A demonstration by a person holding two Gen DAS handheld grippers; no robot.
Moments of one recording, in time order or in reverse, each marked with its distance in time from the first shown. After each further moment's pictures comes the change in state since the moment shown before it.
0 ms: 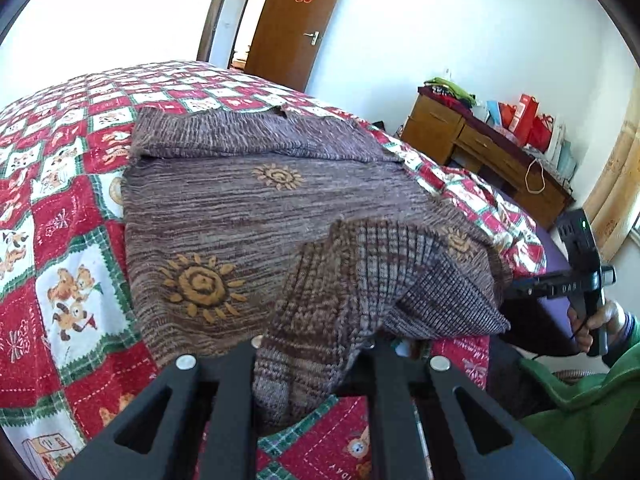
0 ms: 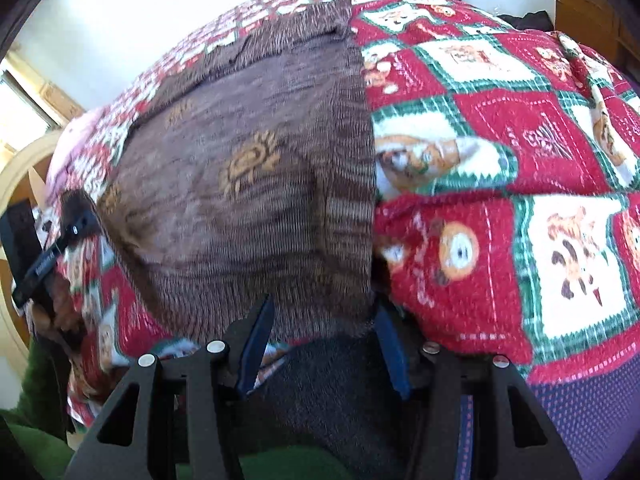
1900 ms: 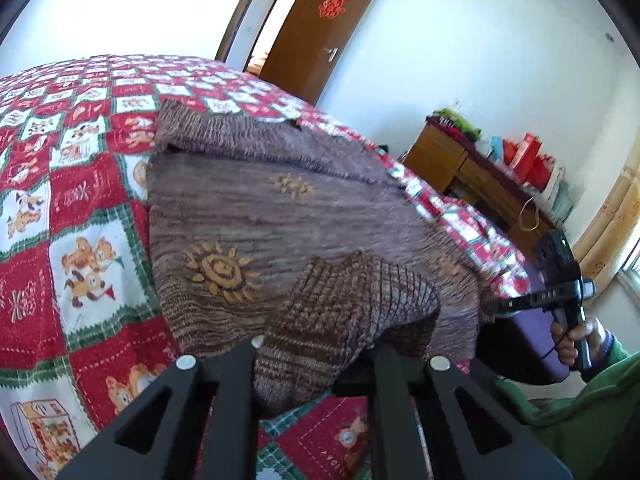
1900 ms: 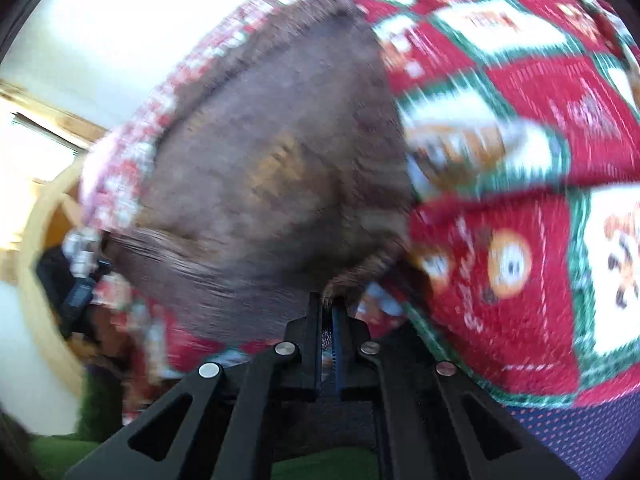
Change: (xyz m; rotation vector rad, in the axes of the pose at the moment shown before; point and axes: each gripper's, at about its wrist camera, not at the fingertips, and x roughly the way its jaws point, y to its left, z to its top) left arm -0.024 0.018 -0.003 -0.136 -0.086 -0.055; right arm 0.000 -0.005 0.015 0.106 0.053 0.226
